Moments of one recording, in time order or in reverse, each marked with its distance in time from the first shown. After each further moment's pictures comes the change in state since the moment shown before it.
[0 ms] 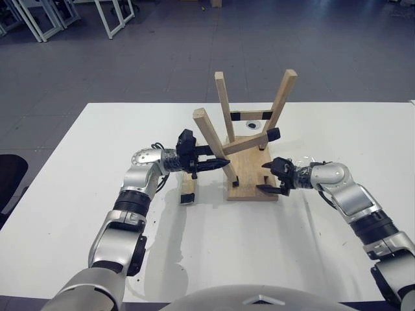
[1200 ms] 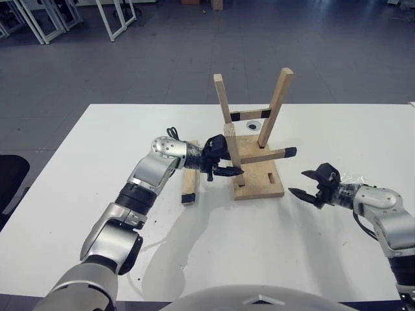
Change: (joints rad) left arm 0.004 0.086 -0.280 -0.386 0.220 0.246 0.308; right arm 0.379 -0.079 -0.398 -0.348 0.129 0.264 -0.103
